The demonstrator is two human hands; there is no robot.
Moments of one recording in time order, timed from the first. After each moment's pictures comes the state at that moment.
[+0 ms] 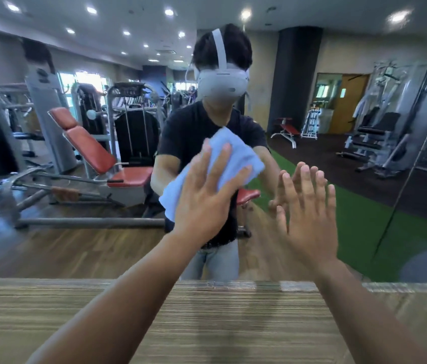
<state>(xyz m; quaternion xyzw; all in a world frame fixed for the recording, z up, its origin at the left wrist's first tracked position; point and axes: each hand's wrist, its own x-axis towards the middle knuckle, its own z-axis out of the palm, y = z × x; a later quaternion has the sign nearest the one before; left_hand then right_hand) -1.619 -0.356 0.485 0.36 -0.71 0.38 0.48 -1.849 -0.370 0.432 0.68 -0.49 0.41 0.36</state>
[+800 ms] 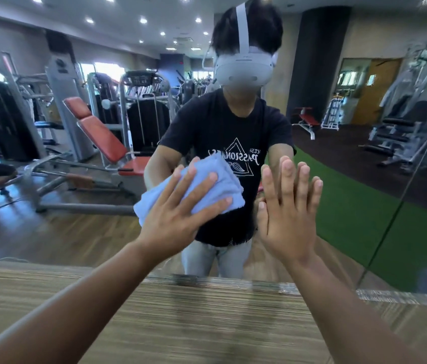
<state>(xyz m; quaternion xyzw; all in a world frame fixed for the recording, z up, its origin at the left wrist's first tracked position) -1.603 -0.361 0.439 0.33 -0.76 0.44 0.34 -1.856 -0.400 0.418 0.70 -0.44 0.44 0.34</state>
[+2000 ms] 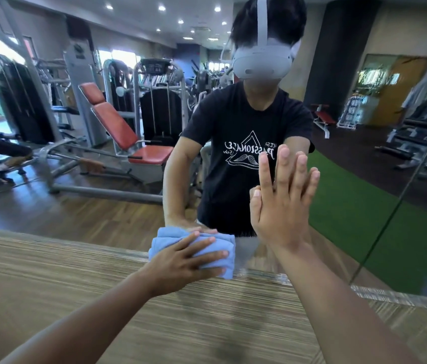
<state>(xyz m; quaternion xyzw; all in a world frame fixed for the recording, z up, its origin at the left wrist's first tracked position) -1.599 -0.337 0.309 0.28 -0.86 0.40 0.12 -1.852 -0.402 0.416 0.70 -0.45 0.45 0.34</state>
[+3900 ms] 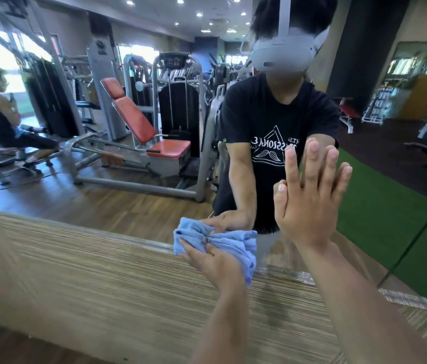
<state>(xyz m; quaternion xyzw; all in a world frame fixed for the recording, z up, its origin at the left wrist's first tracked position) -1.739 -0.340 0.318 0.59 -0.07 -0.24 0.76 -1.853 -0.409 0.412 0.68 -0.44 0.46 0.37</state>
